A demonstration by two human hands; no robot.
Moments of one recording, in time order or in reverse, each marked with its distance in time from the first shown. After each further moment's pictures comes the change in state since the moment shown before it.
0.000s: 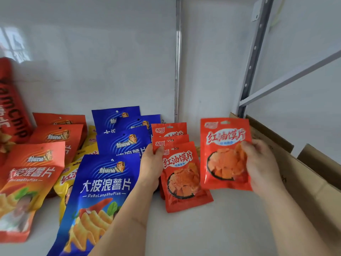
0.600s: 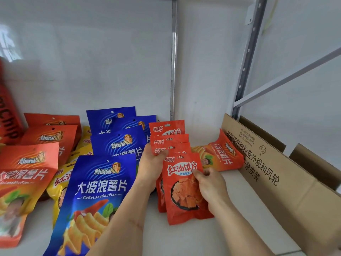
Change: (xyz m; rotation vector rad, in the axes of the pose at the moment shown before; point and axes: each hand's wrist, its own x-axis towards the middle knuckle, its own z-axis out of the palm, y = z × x) left_hand 0.003 -0.007 0.000 -0.016 -0.106 0.044; right_hand -0.046 0.061 0.066 -0.346 -0.192 0.252
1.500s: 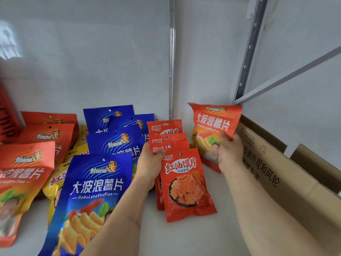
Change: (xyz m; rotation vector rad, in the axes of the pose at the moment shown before) left_hand 0.016 -0.011 0.004 0.051 0.014 0.015; right_hand 0.077 -0.054 -0.036 0.594 0.234 -0.080
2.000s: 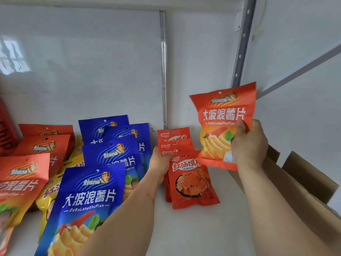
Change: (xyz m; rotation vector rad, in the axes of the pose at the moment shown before) left_hand 0.043 -0.009 0.051 0.131 -0.025 -0.053; right_hand 0.000 -0.066 -0.040 -0.537 0.187 -0.480
